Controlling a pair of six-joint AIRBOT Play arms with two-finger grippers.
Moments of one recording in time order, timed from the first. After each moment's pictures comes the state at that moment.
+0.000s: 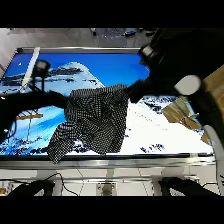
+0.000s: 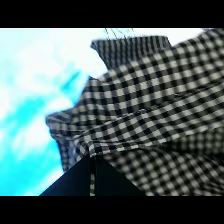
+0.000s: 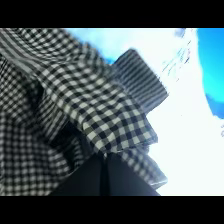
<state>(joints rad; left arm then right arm) -0.19 -1.05 1.04 -1.88 0.91 1.94 0.29 -1.22 1.31 -0.96 1.01 0.86</state>
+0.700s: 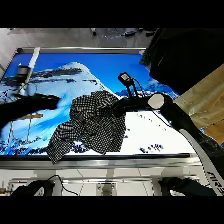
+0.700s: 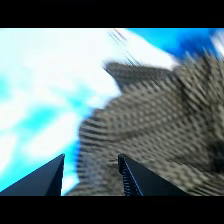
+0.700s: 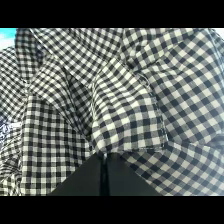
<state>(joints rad) 0.02 -0.85 0.95 -1.99 0.85 1.96 0.42 -1.29 1.17 -0.90 0.85 0.87</state>
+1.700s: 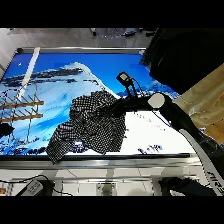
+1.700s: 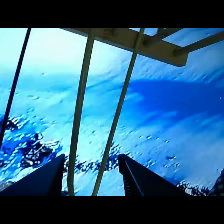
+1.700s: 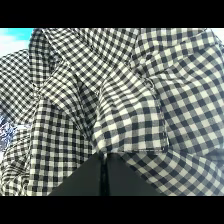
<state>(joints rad) 0.86 -1.11 0.83 -2.10 1.04 2.33 0.42 -1.29 1.17 -0.84 0.84 0.78</state>
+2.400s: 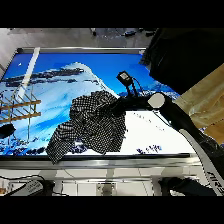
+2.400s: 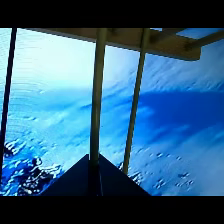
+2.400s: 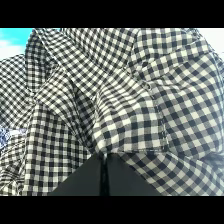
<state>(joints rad) 0.87 -1.22 0.84 -2.17 0.96 2.44 0.42 -1.29 1.17 -0.84 0.82 0.77</state>
